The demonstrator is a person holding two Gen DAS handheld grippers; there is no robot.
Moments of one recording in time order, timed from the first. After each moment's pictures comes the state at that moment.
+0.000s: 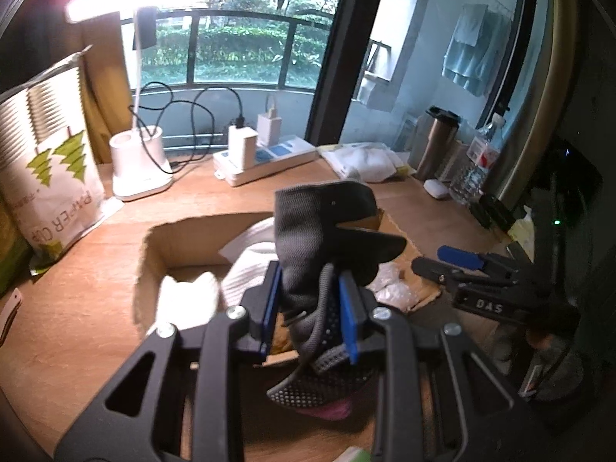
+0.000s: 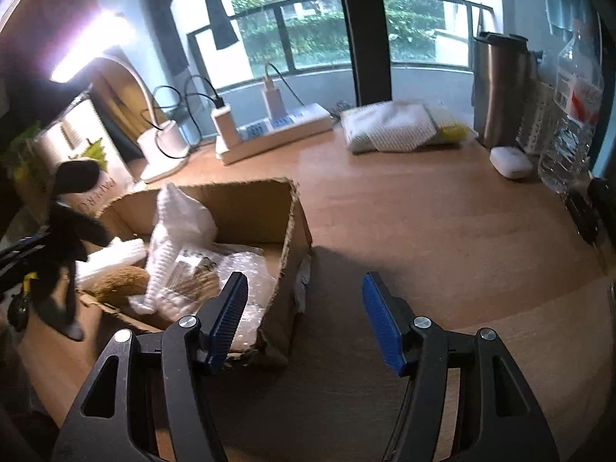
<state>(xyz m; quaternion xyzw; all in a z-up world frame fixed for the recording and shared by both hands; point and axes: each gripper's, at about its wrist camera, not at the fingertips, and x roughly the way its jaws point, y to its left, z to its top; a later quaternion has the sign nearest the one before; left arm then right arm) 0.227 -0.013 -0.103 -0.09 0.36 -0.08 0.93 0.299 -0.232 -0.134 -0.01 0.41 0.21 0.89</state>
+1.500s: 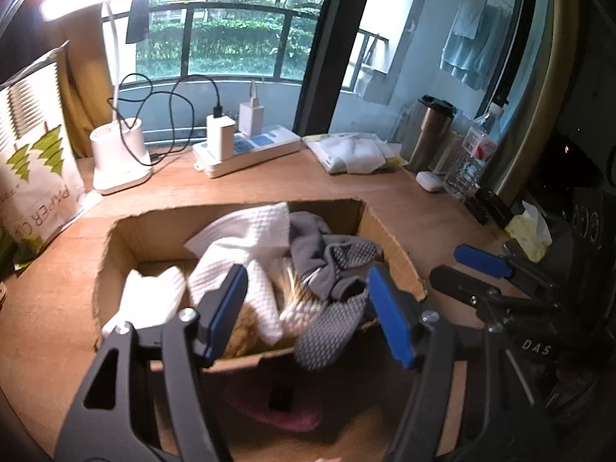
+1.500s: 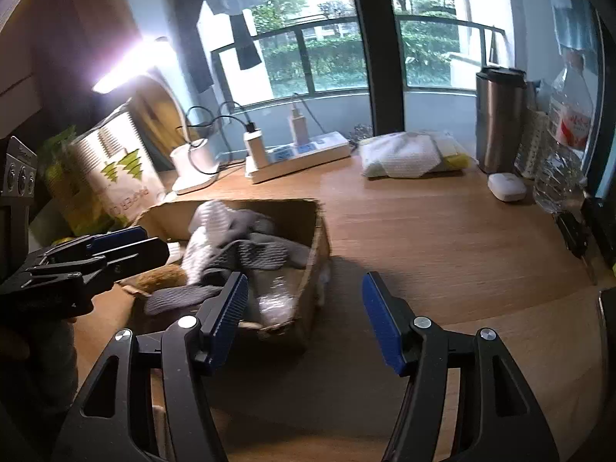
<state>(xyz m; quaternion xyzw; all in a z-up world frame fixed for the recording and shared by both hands) 0.232 -0.036 -0.109 -0.10 0.37 -0.08 0.92 0.259 -0.238 -0.106 -0.01 0.36 0.25 0.90</state>
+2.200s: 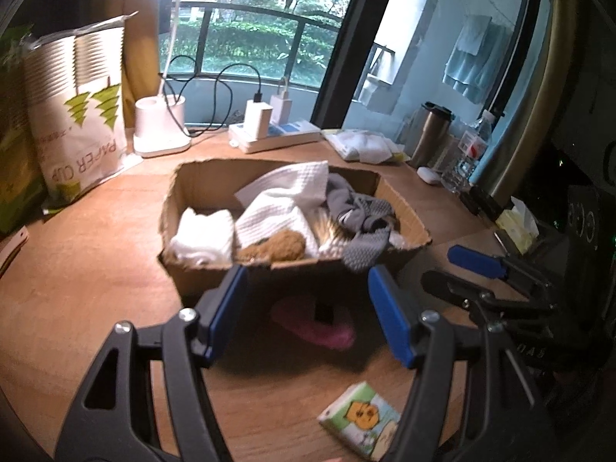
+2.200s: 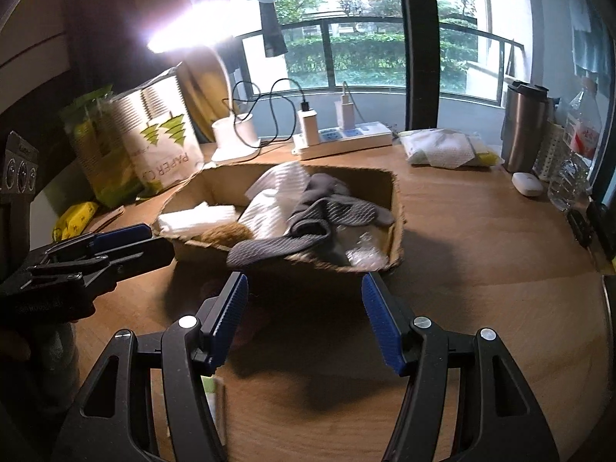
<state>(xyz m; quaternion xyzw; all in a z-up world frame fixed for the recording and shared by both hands) 0.156 0.008 -0.123 -0.13 0.36 -0.08 0.92 0.193 -0.185 -0.109 -0.05 0.37 0.26 0.89</state>
